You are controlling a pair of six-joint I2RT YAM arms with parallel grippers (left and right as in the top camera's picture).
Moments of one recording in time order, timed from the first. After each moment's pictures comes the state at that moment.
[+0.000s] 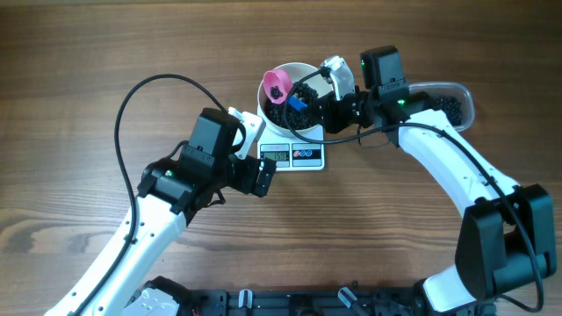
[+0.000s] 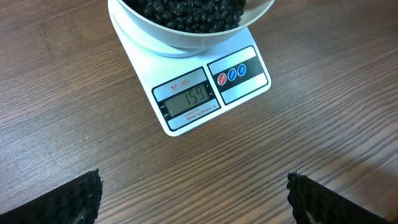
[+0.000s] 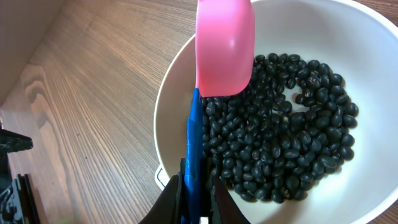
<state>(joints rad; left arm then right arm) -0.46 1.21 0.95 -0.73 0.14 -0.07 0.31 1.71 1.19 -0.38 -0.64 0.00</state>
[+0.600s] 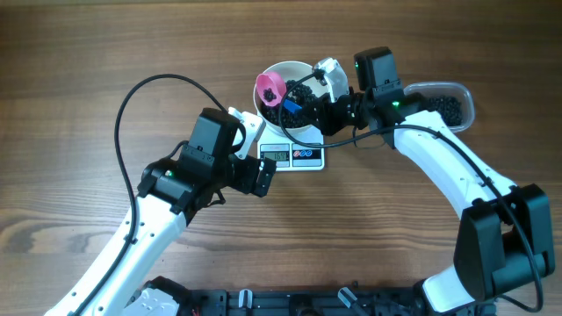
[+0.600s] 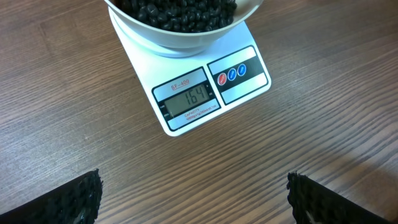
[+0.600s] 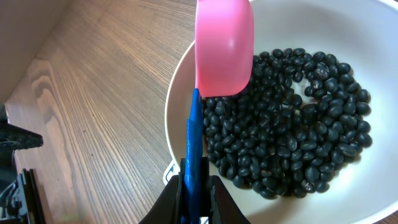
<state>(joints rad) -0.46 1.21 0.95 -0.73 0.14 -0.07 0.33 1.72 1.19 -0.37 -0.65 0.00</state>
